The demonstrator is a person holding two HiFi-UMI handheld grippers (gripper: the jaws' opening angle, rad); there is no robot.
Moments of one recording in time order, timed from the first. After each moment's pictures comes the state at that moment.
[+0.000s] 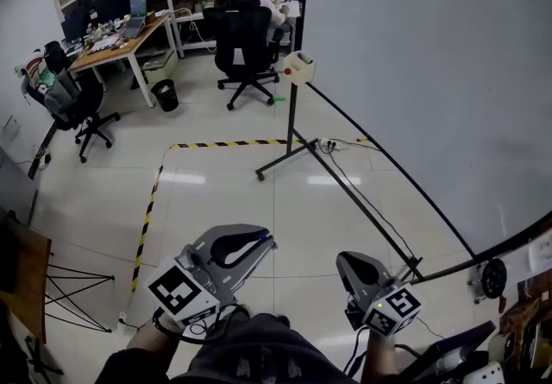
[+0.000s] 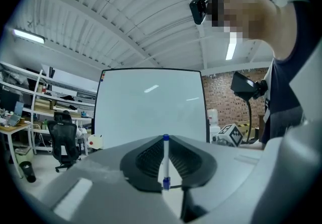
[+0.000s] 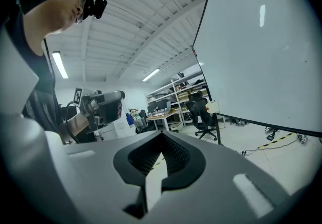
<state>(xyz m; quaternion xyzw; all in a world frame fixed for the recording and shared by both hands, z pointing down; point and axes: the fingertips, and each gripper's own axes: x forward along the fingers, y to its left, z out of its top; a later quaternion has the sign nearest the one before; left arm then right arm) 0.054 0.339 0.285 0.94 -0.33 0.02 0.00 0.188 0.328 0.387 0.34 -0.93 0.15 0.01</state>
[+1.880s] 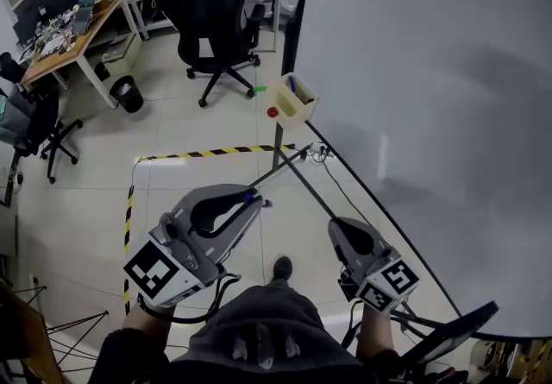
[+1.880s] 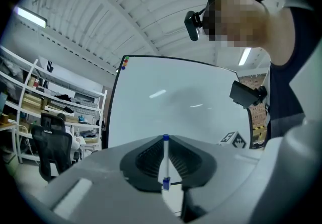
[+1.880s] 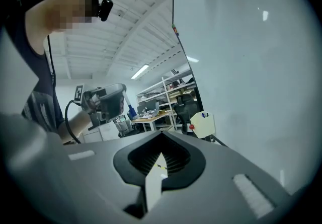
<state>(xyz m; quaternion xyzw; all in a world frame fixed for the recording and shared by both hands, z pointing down) 0.005 -0.123 0.253 0.94 -0.33 -0.04 0.00 0.132 -0.123 0.378 0.35 -0.92 0.15 0.02</state>
